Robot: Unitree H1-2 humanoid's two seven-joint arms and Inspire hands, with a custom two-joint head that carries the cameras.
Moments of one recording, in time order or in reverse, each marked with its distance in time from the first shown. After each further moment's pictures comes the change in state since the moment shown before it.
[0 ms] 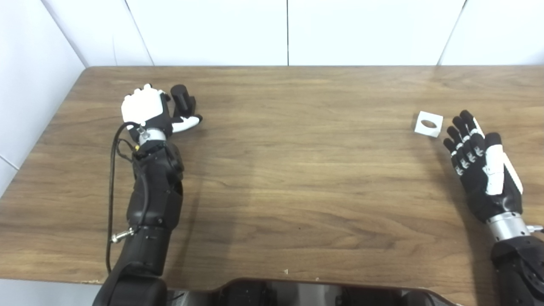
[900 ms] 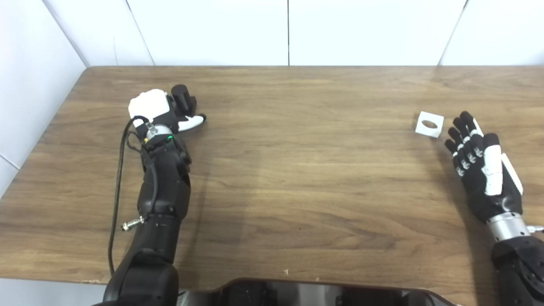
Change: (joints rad) left arm -0.052 -0.028 0.042 0.109 0.077 0.000 -0.039; right arm 0.002 0.000 -0.001 0.000 -0.039 0.000 -0.011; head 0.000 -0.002
